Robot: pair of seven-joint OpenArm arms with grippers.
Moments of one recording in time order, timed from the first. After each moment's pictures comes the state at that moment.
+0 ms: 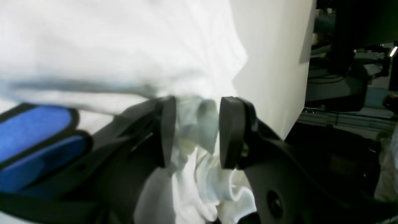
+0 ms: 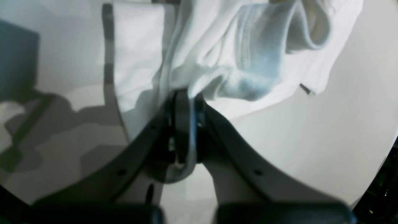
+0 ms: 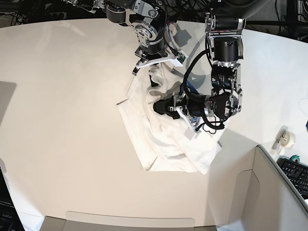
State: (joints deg) left arm -18.8 -0.9 -7.8 65.6 -54.1 -19.9 77.7; right arm 0.0 7.9 -59.8 105.3 -24.1 1.1 -79.2
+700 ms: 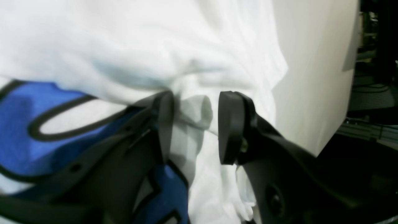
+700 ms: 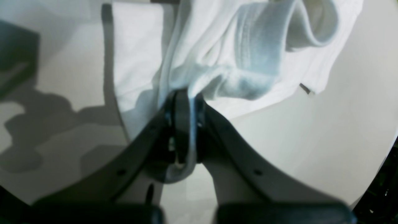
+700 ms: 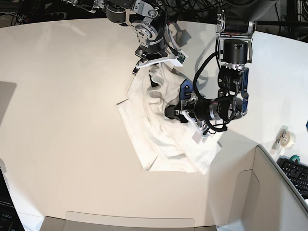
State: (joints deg) left arm -19.1 -6.7 -2.0 65.7 -51.0 -16.9 68.7; right arm -0.1 7.9 -59.8 105.3 -24.1 1.1 -79.2
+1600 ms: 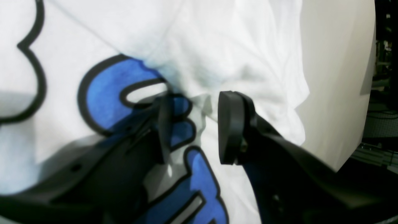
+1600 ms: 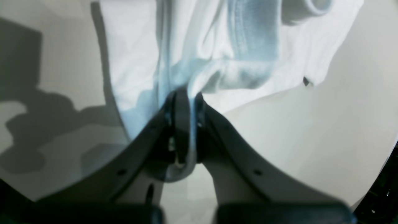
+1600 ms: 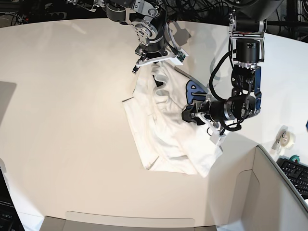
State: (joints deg) left arm -18.7 -11.1 -1.9 65.8 -51.4 -13.7 64.7; right arm -0.7 7.9 -59.8 105.3 -24.2 1.1 -79.1
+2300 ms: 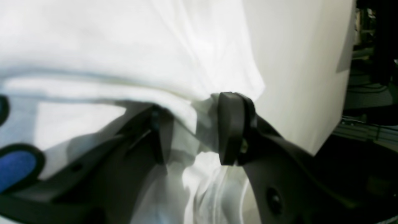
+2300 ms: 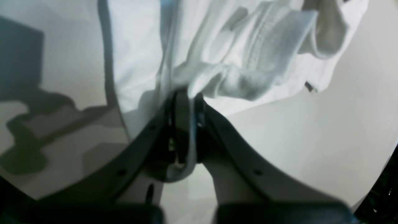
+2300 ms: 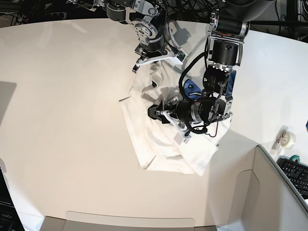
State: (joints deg) left arm -20.6 -2.8 5.2 65.8 -50.2 -11.6 65.0; right arm -1.0 7.9 -59.9 105.3 -24.2 0.9 -79.2
